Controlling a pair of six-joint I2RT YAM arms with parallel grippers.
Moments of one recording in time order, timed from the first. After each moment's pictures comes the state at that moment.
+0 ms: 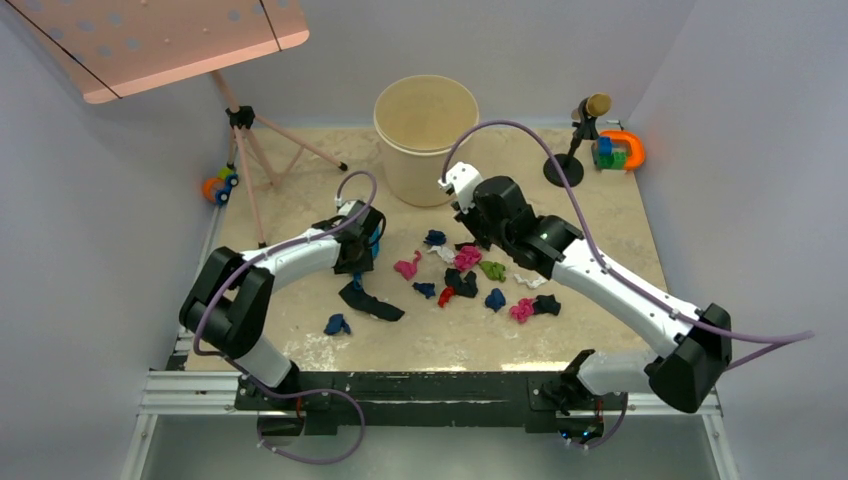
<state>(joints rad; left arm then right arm) -0.52 1.60 0.91 -0.49 -0.34 -0.60 0.75 1.31 1.17 -0.51 0.27 -0.21</state>
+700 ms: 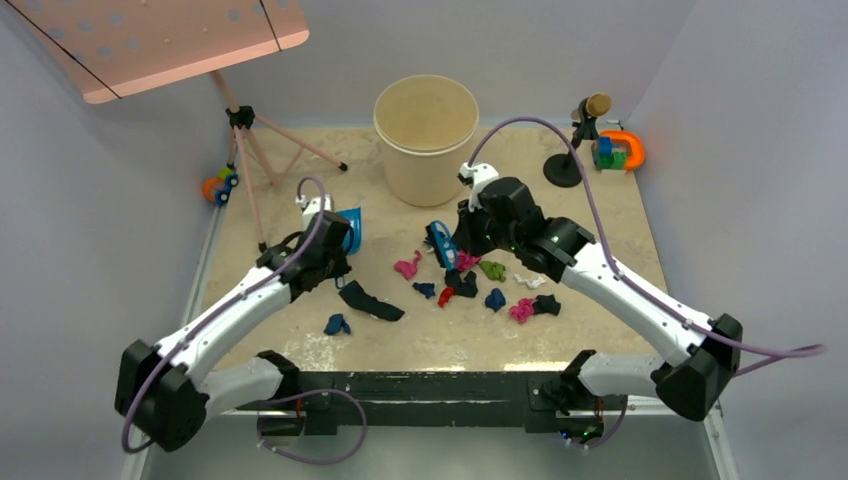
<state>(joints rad) -0.54 1.18 0.81 -0.58 -0.38 -0.63 0.75 1.20 1.15 -0.57 0.10 0.26</state>
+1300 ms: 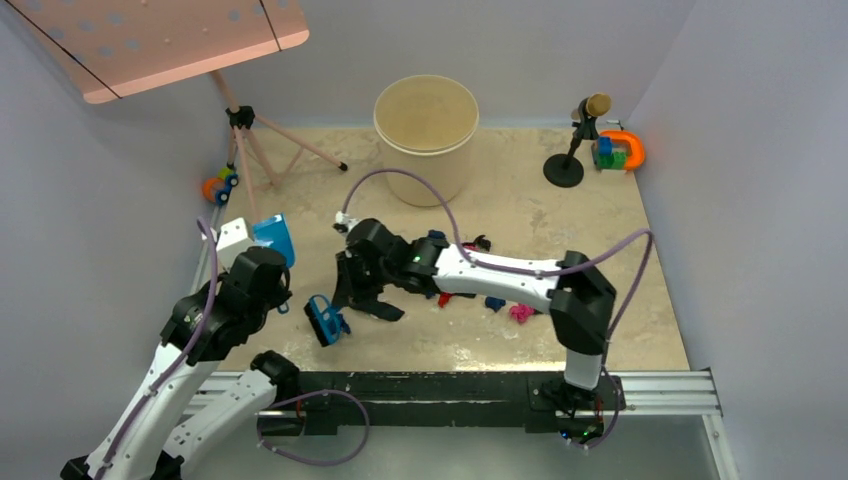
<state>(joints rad) -0.54 0.64 0.96 -1.20 -0.60 -0.81 1.13 1.78 1.44 -0.35 -0.19 0.78</state>
